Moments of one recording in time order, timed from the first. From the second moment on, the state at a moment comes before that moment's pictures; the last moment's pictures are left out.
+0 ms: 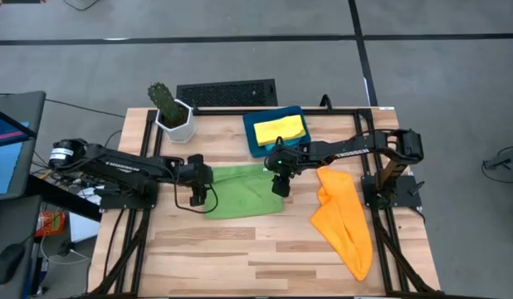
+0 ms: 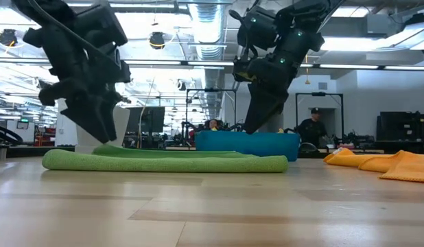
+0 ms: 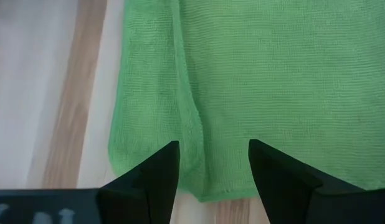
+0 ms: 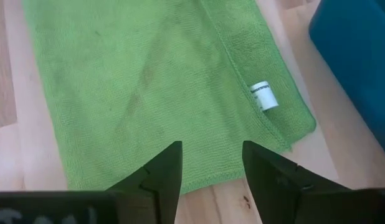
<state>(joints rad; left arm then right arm) 0.03 1.19 0.51 -0.37 -0.15 -0.02 -0.11 1.72 1.07 -0.41 -0.06 0.12</state>
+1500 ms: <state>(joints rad) 0.12 1.25 0.58 -0.35 -0.02 0.06 -0.11 1.72 1.07 -0.41 -0.06 0.10</state>
